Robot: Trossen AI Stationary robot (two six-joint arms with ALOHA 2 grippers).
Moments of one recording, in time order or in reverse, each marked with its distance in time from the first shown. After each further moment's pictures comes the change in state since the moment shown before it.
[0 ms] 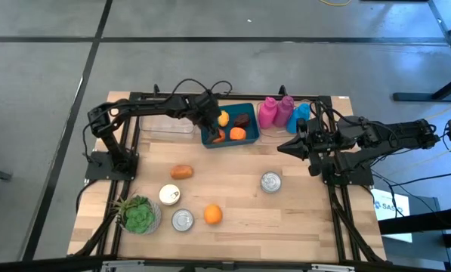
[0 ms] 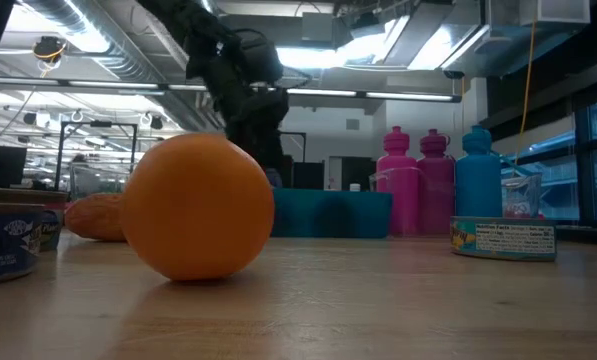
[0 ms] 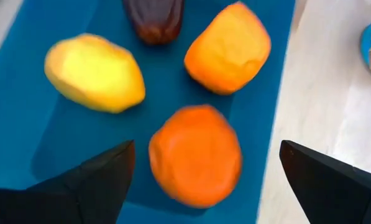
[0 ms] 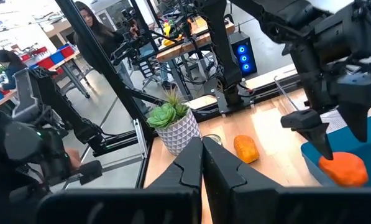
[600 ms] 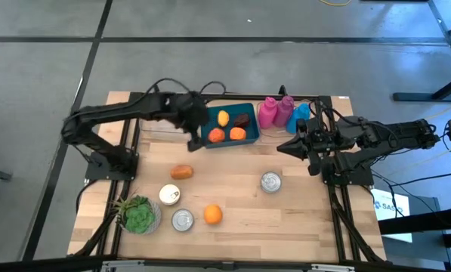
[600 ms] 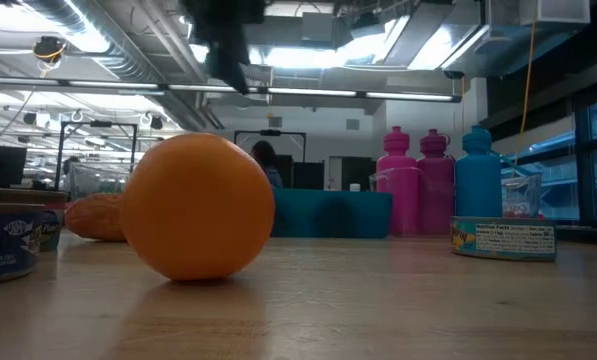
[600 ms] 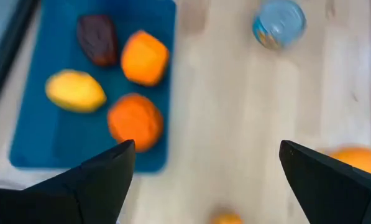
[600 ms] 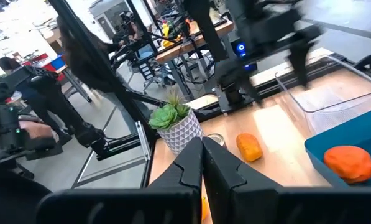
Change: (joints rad) left arm -0.206 -0.281 0.163 -0.405 -0.080 0.067; right arm 0.000 0.006 0.000 0.005 0.006 0.044
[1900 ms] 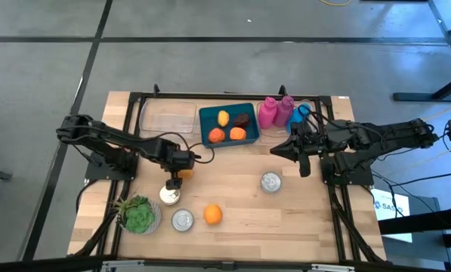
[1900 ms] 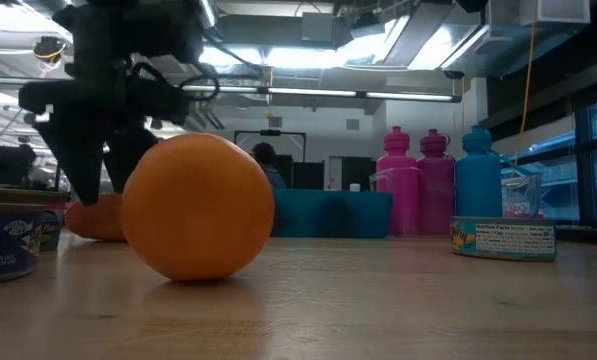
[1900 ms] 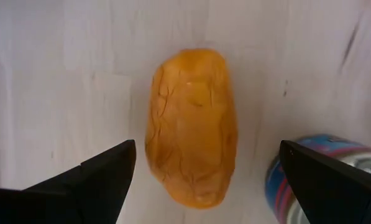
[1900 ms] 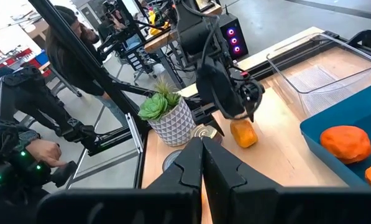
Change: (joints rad) left arm -0.342 -0.018 -0.588 0.160 -0.128 -0.198; right arm 0.000 0.070 0.000 -0.001 0.018 0.052
